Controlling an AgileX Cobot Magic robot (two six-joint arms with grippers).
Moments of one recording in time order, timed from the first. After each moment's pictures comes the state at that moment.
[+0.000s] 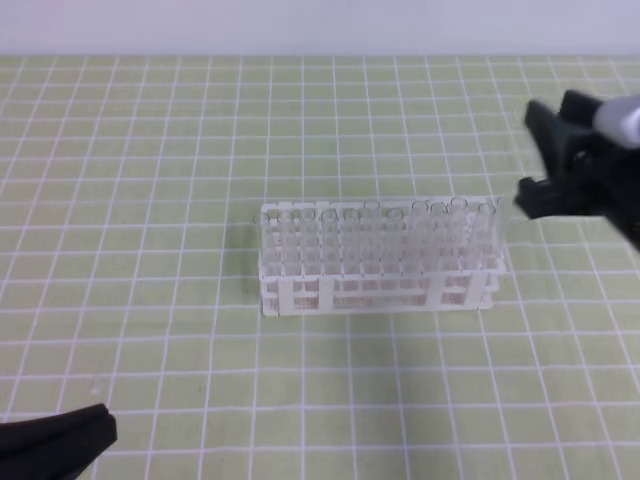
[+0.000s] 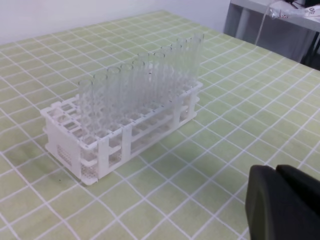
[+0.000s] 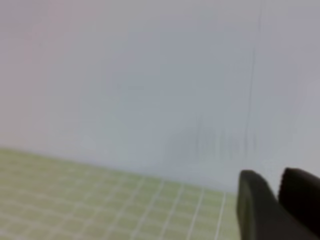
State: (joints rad) left arm -1.10 0.30 -0.37 0.50 0.46 -0.53; right arm 0.48 1.21 -0.64 0.21 -0.51 -0.16
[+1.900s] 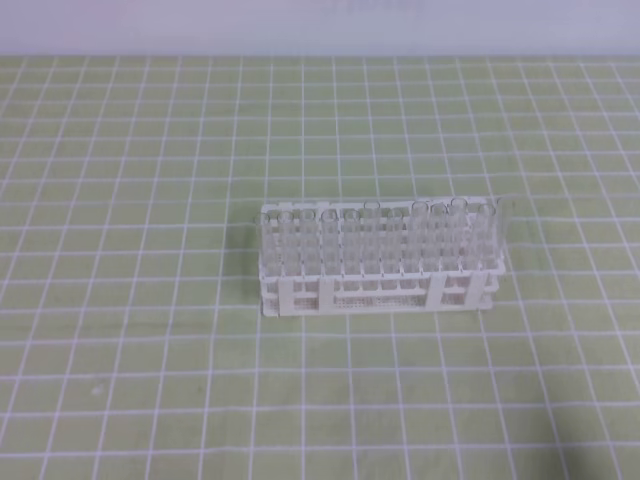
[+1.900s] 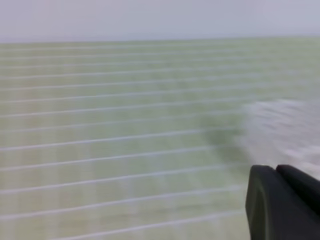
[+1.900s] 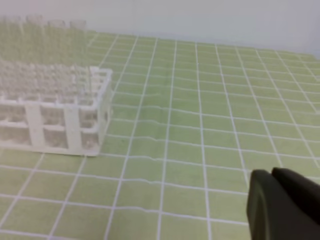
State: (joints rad) left arm -0.59 0.29 -0.37 0.44 0.46 -0.52; right arm 0.06 0.02 0.00 0.16 0.21 -0.18
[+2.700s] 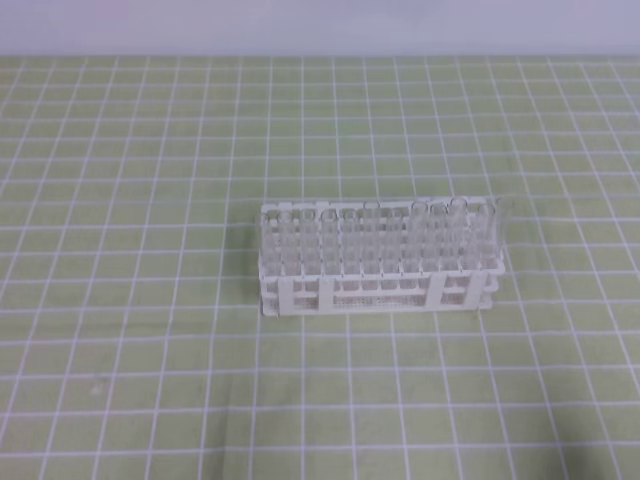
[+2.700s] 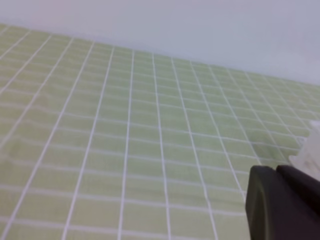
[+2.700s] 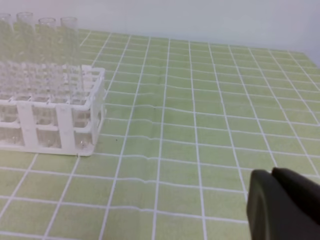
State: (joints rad) left arm -0.18 0.04 -0.04 0.26 0.24 -0.43; right arm 0.05 0.00 0.00 0.12 0.28 -0.16
